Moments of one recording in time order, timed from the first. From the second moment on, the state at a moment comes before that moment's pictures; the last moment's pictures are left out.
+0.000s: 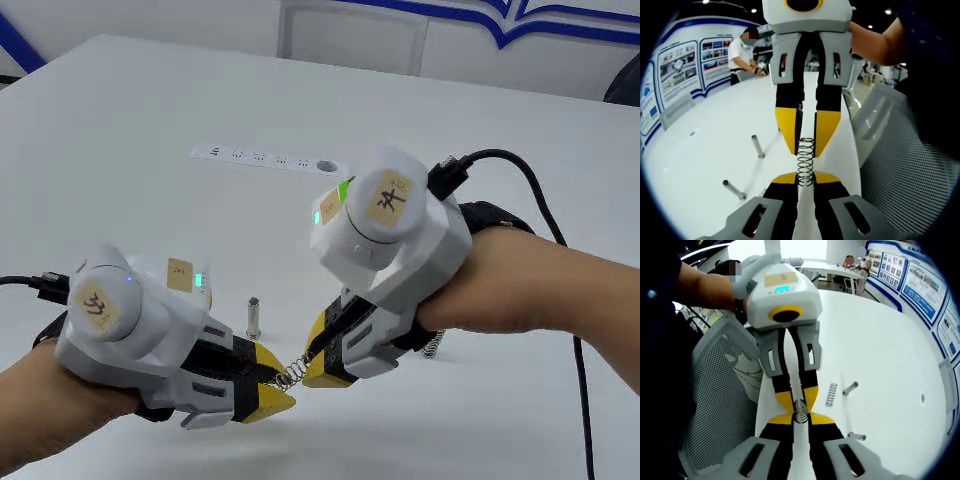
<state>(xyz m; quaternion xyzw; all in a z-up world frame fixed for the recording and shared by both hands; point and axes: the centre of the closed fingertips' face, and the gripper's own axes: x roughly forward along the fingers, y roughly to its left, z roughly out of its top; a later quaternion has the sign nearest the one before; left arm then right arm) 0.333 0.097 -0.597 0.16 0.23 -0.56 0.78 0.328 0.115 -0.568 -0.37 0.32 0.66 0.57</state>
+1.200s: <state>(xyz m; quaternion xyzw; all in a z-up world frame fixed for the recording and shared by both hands) 0.335 0.117 -0.591 0.15 0.23 -0.53 0.80 0.357 0.112 -0.545 -0.33 0.30 0.64 0.62</state>
